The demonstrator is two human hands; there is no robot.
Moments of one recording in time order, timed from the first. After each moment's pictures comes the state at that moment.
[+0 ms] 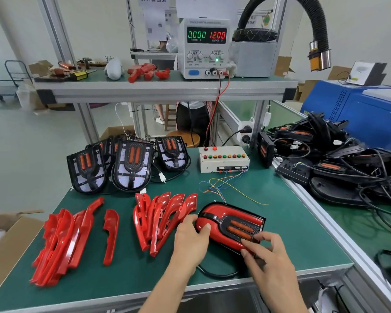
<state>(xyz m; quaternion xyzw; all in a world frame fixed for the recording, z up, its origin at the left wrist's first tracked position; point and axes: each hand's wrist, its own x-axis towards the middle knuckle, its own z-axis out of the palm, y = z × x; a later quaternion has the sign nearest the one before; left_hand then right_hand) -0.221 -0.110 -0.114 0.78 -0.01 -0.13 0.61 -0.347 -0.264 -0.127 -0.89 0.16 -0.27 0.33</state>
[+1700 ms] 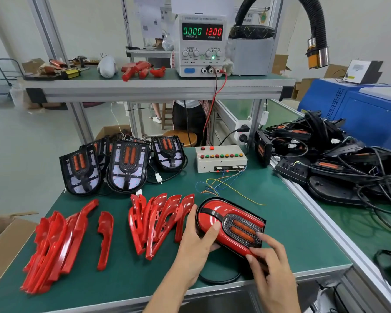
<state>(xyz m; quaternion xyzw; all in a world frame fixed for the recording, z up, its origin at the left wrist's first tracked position) -0.228 -0.120 -0.124 0.62 -0.10 -0.21 0.75 -0.348 -0.269 -0.152 -0.86 0.10 -0.37 0.34</state>
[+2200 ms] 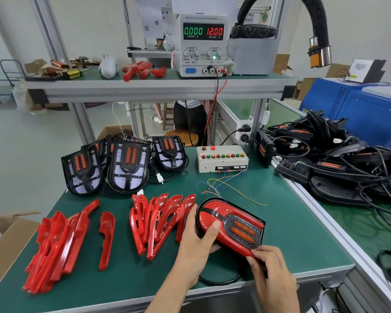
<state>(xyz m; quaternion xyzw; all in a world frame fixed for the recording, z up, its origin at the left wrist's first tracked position) -0.231 -0.117 -0.120 0.63 -0.09 -0.18 0.75 -0.347 -0.268 -0.157 -0.87 0.06 -0.42 0.26</state>
